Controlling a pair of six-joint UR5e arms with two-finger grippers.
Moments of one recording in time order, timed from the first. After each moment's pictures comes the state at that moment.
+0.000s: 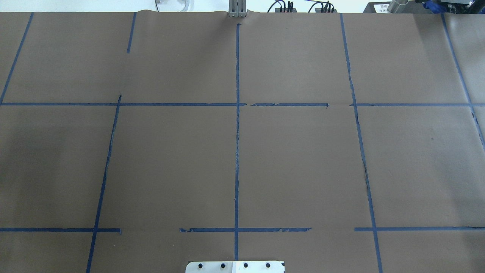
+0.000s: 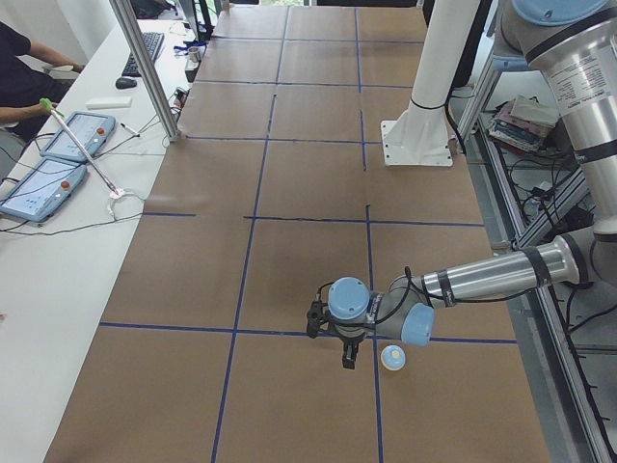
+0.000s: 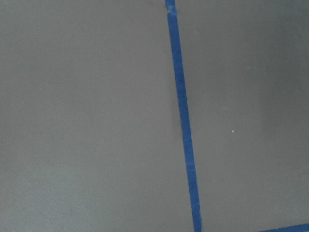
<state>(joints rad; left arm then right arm) -1.26 -1.14 -1.61 -2.10 -2.39 -0.14 1.56 -1.96 2.00 -1.57 2.42 -0.17</state>
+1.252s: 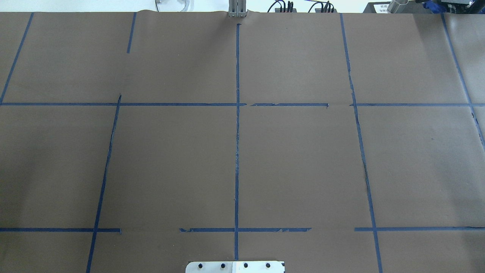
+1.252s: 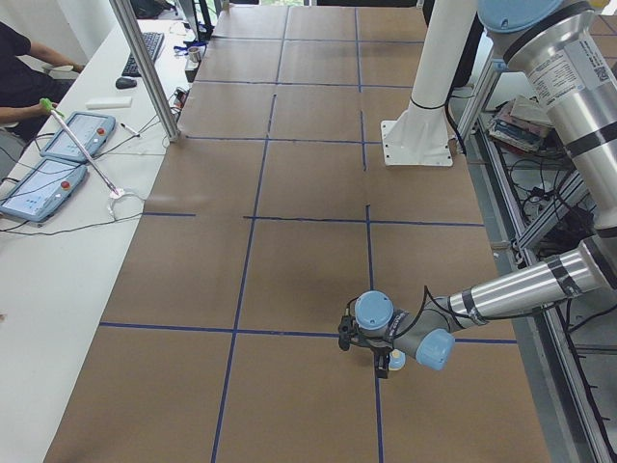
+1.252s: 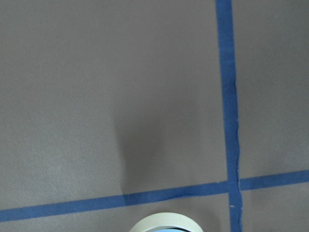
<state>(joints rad) -0.99 -1.05 -1.51 -2.39 -2.36 -0.43 1.56 -1.97 2.02 -1.57 2.44 -0.17</state>
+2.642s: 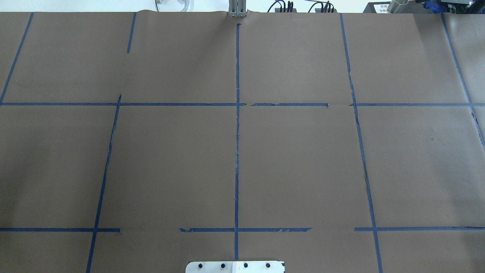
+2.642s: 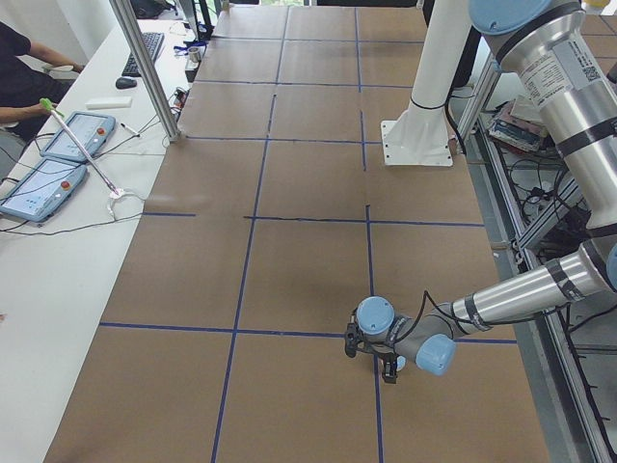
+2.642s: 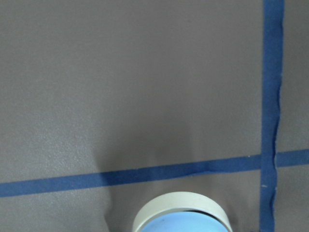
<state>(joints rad) -0.94 -1.05 -1.47 -2.40 -2.35 -0.46 1.56 -1.97 2.02 -1.57 2.44 -0.17</state>
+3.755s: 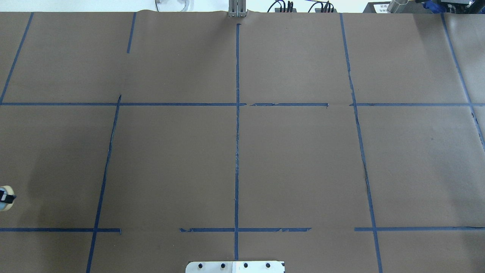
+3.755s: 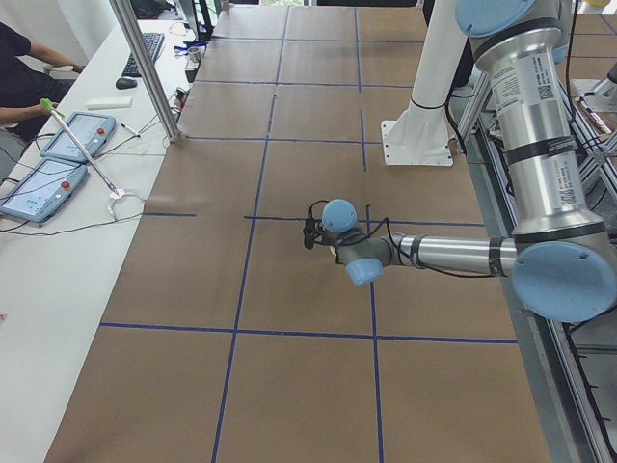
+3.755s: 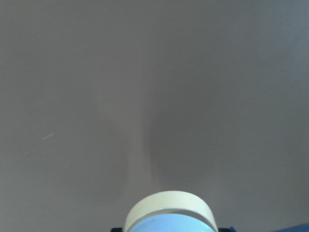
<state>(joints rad) -0.77 -1.38 -1.75 -2.57 -2.36 -1.20 1.56 -1.97 2.02 -1.57 2.44 -0.17</state>
